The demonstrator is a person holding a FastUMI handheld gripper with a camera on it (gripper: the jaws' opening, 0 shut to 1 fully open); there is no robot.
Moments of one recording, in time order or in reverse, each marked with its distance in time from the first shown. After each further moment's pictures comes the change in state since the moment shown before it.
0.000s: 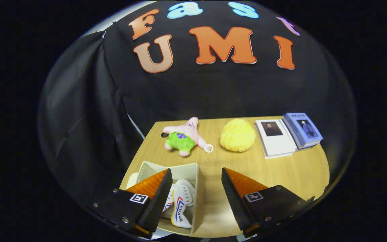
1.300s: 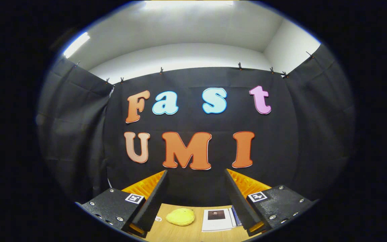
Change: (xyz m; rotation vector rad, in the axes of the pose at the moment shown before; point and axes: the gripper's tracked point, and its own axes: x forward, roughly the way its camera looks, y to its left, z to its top) arm -0.190 -0.190 0.199 -0.120 -0.795 -0.076
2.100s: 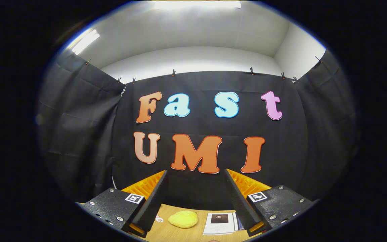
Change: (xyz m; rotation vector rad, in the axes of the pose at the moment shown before) arm 0.008 0.026 -0.003 -0.038 -0.050 0.068
